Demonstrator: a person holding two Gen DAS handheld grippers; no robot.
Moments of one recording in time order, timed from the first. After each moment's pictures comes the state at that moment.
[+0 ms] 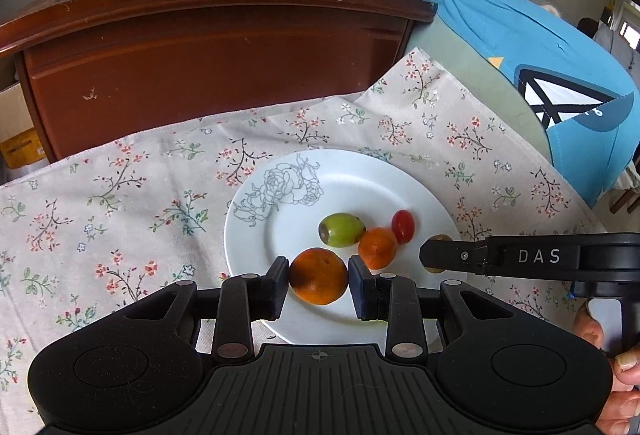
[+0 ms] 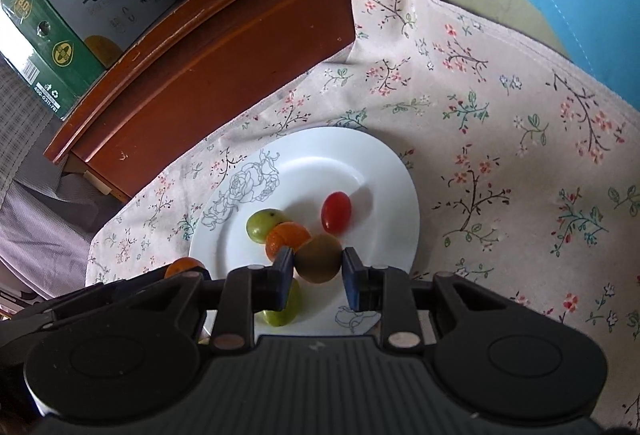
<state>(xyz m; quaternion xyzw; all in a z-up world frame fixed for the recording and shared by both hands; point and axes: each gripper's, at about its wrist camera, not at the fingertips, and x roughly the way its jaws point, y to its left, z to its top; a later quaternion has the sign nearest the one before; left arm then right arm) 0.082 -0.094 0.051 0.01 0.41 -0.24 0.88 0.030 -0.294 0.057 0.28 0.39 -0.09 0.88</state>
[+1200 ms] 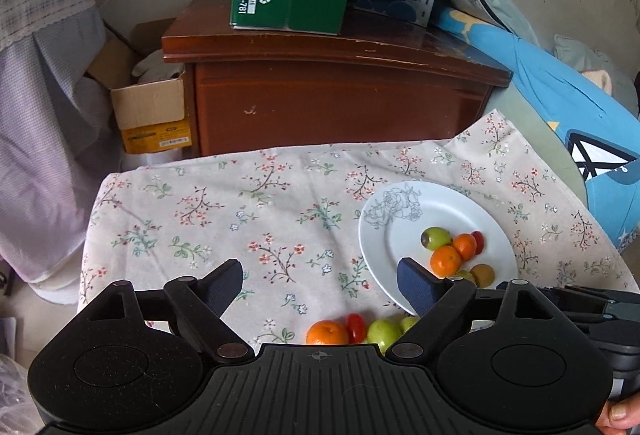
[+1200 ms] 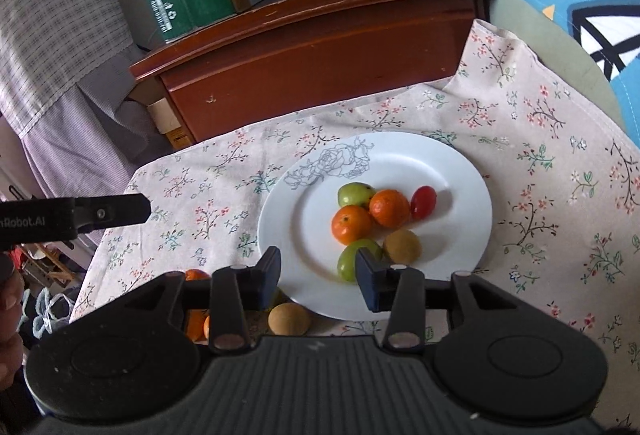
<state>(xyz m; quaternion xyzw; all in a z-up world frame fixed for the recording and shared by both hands) 0.032 -0.001 0.097 -0.03 0.37 -0.12 0.92 -0.001 -0.211 0.074 0.13 0.36 0.01 0.92</state>
